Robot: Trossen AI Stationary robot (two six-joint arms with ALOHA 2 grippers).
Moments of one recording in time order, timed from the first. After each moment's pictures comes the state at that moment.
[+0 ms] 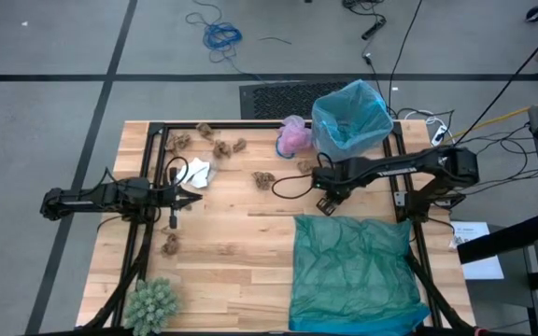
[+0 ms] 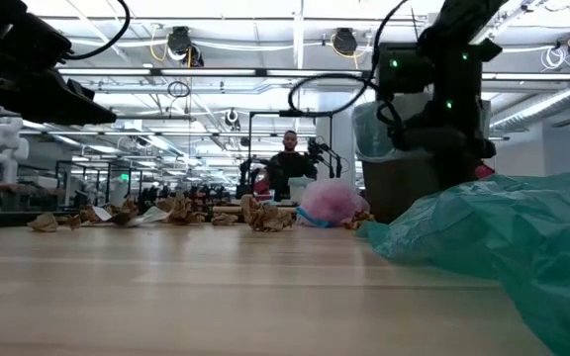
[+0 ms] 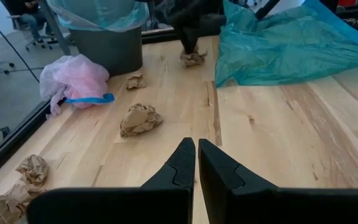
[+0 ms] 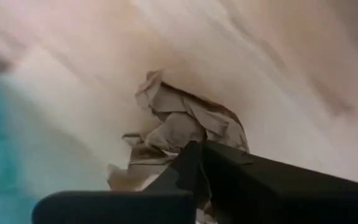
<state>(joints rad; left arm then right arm) -0.01 0.00 0.13 -0.40 -0.10 0.14 -0.17 1.54 0.91 -0.84 0.06 0.60</state>
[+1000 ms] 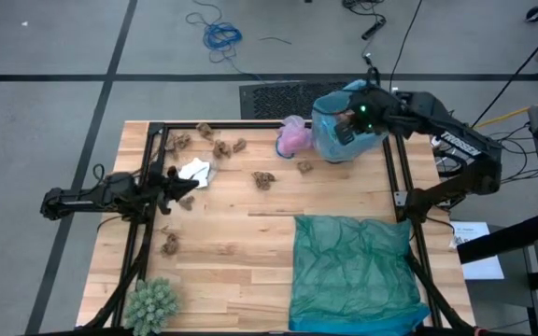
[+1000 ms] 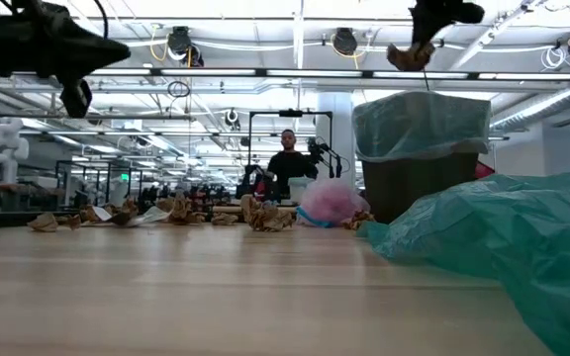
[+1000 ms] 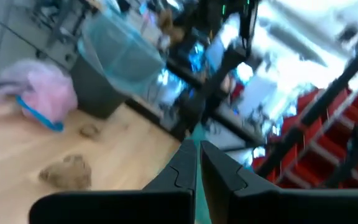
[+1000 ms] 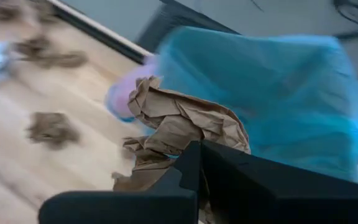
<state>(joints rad) -0.01 0.00 0.13 -0.01 -0.17 -0.59 -0.42 1.35 1.68 -1.33 0.42 0.49</state>
